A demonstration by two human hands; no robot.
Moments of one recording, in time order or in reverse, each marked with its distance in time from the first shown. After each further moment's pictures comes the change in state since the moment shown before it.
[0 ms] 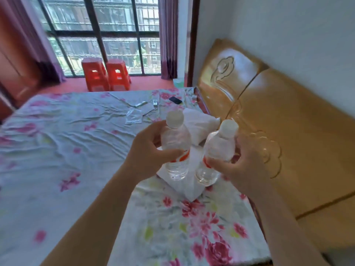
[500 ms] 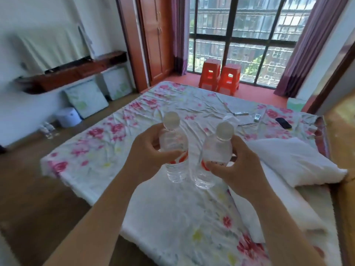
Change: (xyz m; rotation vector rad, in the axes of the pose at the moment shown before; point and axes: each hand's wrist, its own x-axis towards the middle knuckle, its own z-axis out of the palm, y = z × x) left_hand -0.123 0.026 -0.152 0.288 0.648 -0.169; right_hand 0.043 -0.092 0.179 0.196 -0.585 -0.366
